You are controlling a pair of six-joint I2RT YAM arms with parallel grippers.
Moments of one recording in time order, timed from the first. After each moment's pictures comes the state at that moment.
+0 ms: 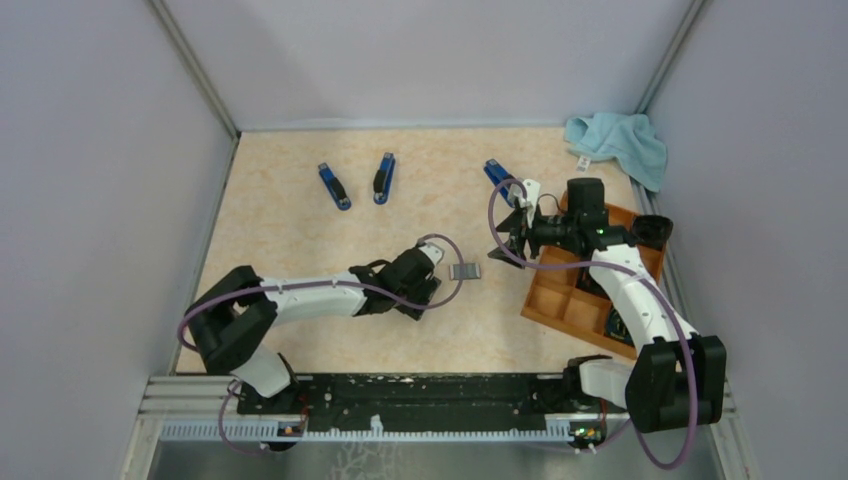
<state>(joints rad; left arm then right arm) -0.99 1.58 0.81 -0.20 -0.23 -0.28 0.12 1.18 0.86 -0.41 -1.02 -0.63</state>
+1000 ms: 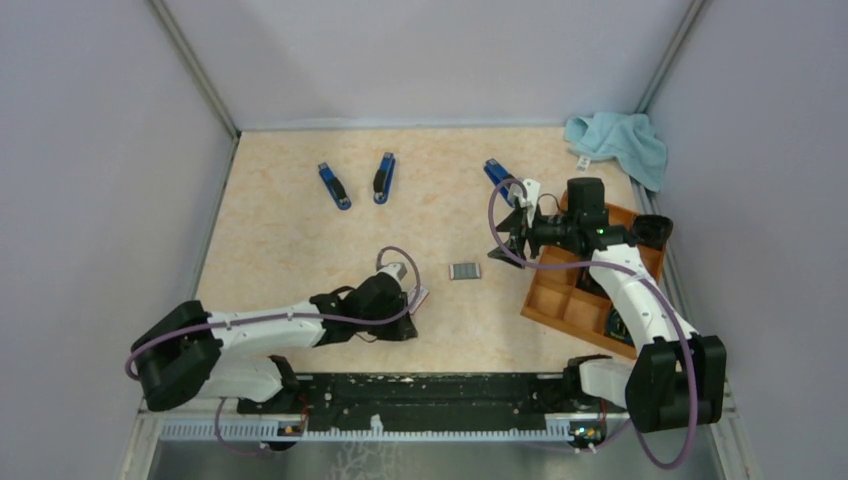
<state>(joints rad) -1.02 1.23 0.47 -0.08 0.00 -0.87 0.12 1.18 0.86 -0.41 -1.02 -0.63</state>
